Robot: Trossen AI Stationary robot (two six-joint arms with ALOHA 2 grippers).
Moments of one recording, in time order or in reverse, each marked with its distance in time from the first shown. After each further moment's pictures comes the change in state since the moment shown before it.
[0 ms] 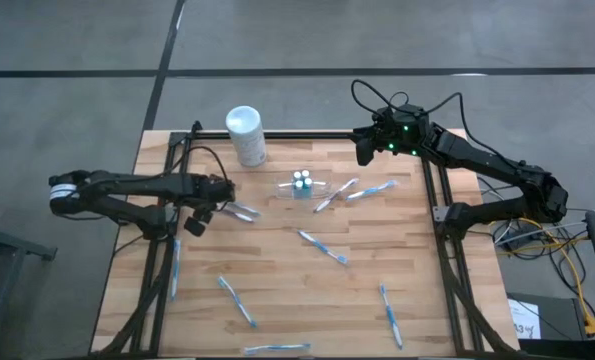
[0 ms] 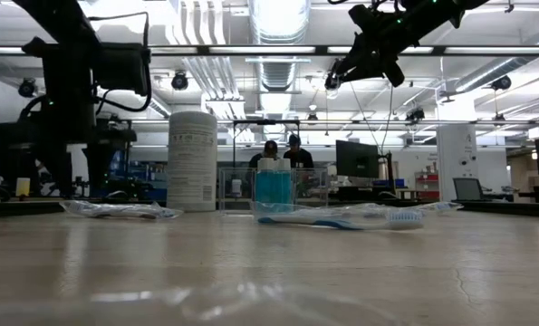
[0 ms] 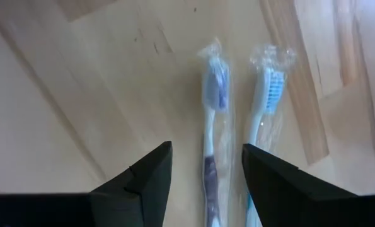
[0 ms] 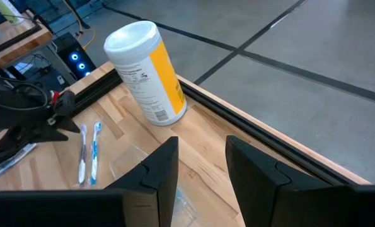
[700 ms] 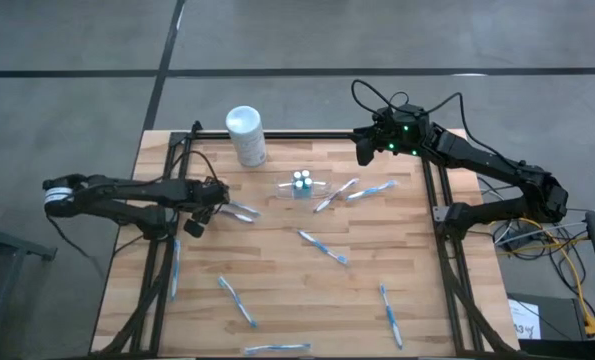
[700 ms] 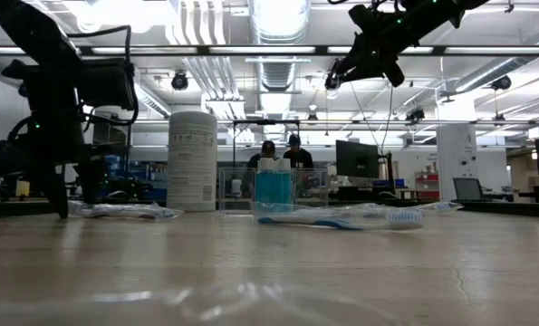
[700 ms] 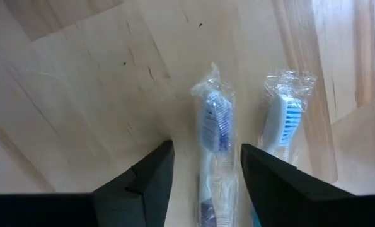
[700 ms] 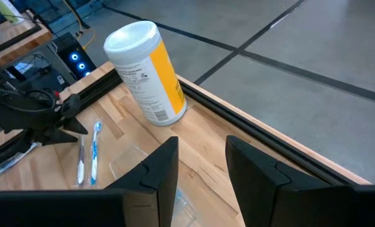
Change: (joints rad) left arm 0.027 -0.004 -0.171 0.207 -0.039 0.038; right arm 0.000 0.000 0.000 0.000 0.000 0.000
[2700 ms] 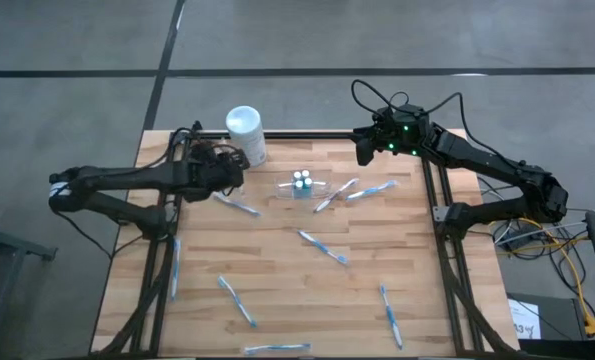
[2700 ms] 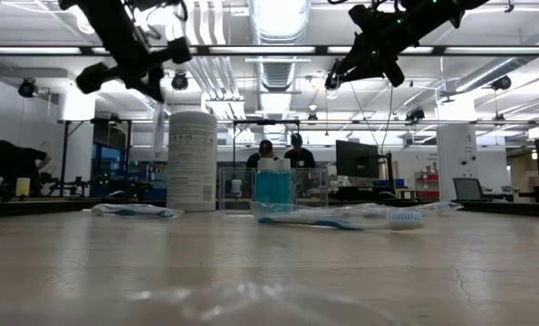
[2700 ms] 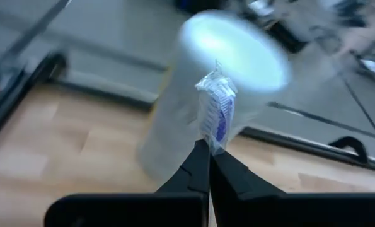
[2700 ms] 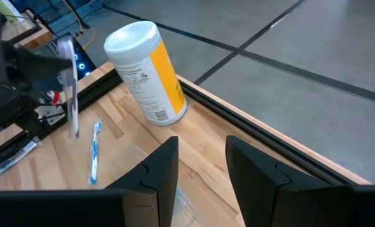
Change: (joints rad) left arm -0.118 -0.002 0.491 -0.044 -0.698 1.111; right arm 0.000 0.000 0.000 0.000 0.000 0.000
